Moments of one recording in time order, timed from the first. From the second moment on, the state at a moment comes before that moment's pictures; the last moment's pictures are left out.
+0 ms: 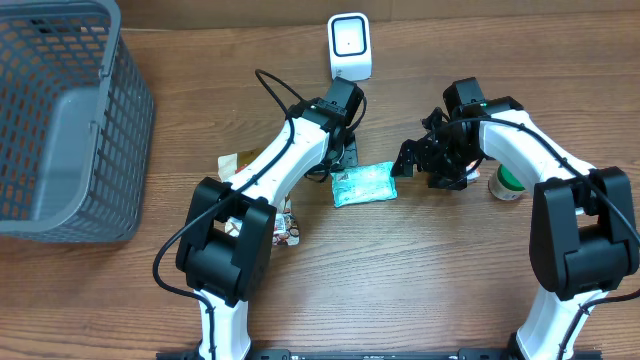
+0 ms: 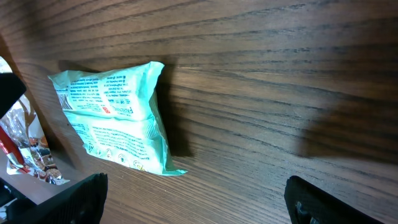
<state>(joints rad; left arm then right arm) -0.46 2.05 1.53 -0.84 -0.05 -0.56 0.22 2.00 1.38 -0.88 -0.50 0.28</state>
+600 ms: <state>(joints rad) -0.47 2.05 1.40 -0.80 -0.05 -0.56 0.22 2.00 1.38 -0.88 -0.50 0.28</state>
